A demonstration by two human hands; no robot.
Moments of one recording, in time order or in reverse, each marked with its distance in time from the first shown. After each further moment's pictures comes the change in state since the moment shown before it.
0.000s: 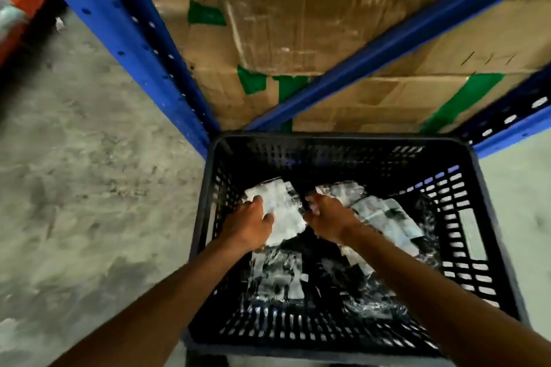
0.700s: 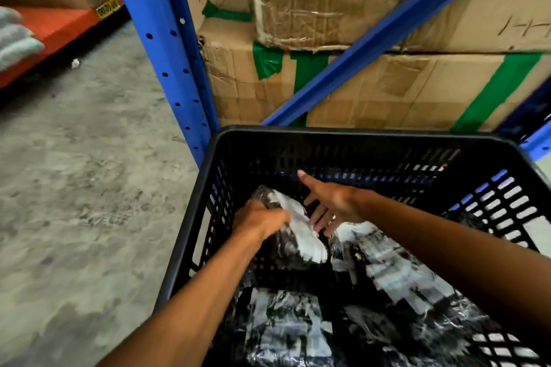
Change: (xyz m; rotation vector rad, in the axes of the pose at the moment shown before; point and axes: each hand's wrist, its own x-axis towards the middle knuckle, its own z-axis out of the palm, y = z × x) left_hand 0.066 -0.009 0.033 -0.654 0.156 -0.178; right_hand 0.085 -0.007 -0.001 0.328 -0.225 0.082
